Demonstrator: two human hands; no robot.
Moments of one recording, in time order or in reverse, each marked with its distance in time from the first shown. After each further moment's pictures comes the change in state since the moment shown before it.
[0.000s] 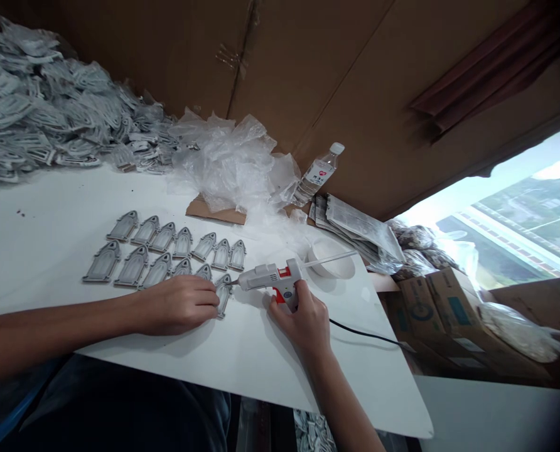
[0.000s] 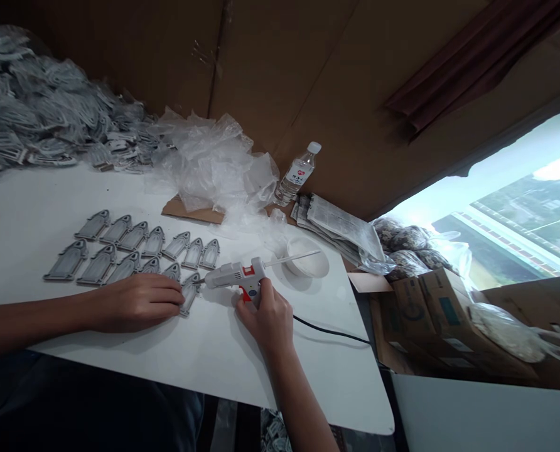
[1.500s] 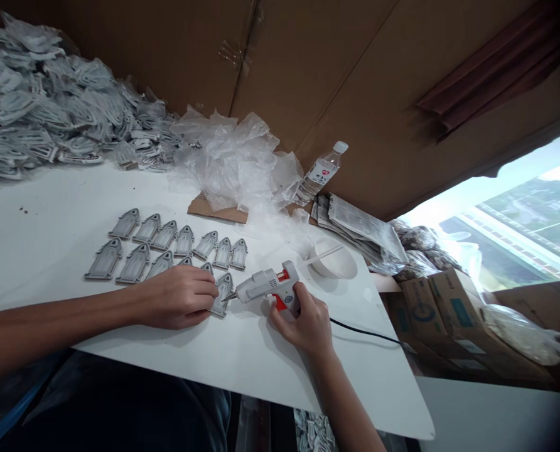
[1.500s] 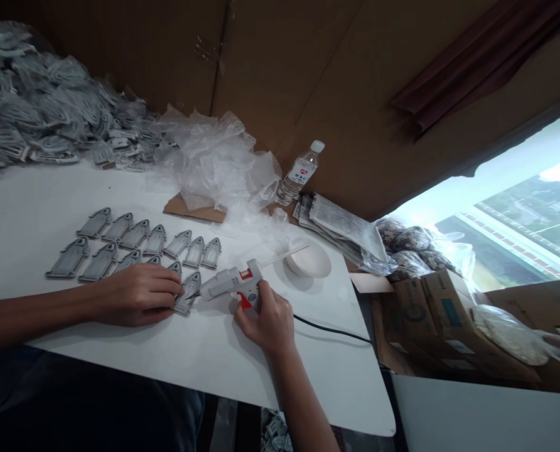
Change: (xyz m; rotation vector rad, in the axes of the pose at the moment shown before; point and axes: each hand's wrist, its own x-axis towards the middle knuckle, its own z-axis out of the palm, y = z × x) left_hand -0.007 -0.007 0.001 -0.013 -0.013 -0.064; right_hand 0.000 0.002 -0.007 0.172 -0.076 -0.083
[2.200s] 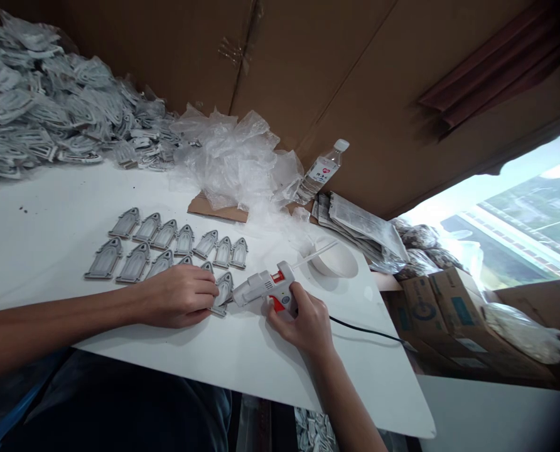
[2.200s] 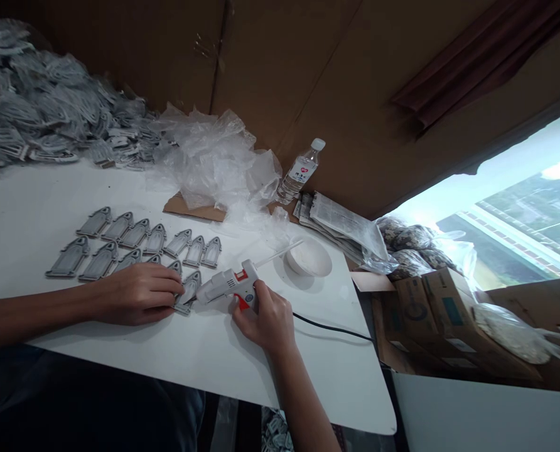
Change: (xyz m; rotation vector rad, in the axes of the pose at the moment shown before) left_hand 0.000 0.000 0.001 0.006 -0.009 0.001; right_hand 0.001 -0.001 0.000 0.011 0.011 -0.088
